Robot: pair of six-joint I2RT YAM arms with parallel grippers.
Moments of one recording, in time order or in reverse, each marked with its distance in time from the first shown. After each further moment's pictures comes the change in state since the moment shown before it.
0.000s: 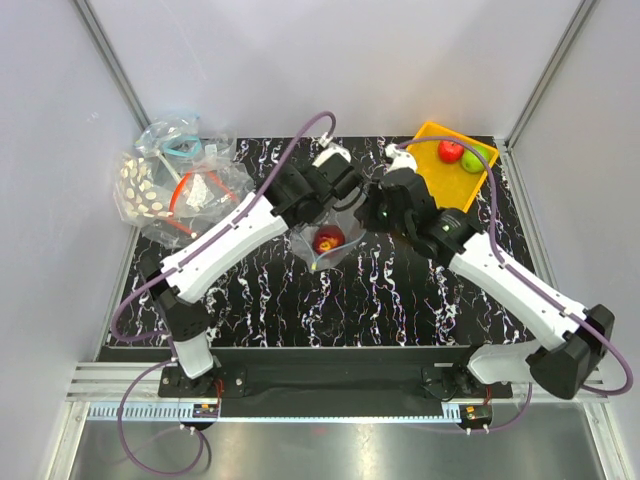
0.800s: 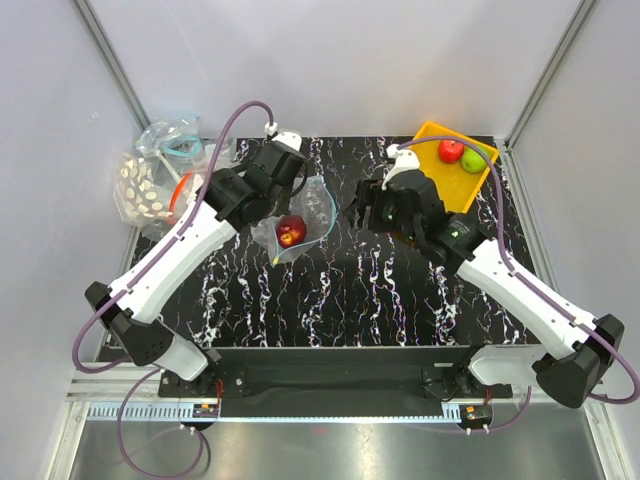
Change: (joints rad) left arm 0.180 -0.260 -0.248 0.224 0.154 0.038; right arm 0.010 -0.032 -0.003 0.040 -0.033 -0.113
